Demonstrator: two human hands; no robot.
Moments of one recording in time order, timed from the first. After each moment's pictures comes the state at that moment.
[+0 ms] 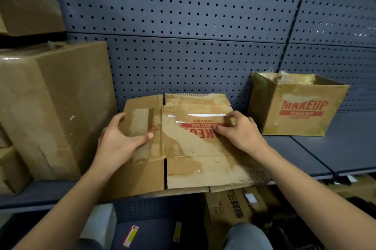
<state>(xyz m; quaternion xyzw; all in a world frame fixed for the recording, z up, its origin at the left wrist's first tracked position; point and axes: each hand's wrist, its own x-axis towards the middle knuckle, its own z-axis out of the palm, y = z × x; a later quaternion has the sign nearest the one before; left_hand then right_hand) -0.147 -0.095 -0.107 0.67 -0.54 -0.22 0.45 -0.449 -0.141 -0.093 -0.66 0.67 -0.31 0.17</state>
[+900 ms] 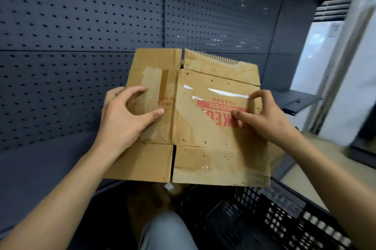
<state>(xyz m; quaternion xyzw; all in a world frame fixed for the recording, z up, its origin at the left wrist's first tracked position) -0.365 -0.035 -0.024 0.39 -0.74 -0.21 0.50 -0.656 0.085 -0.019 -0.48 0.76 -0.44 0.05</state>
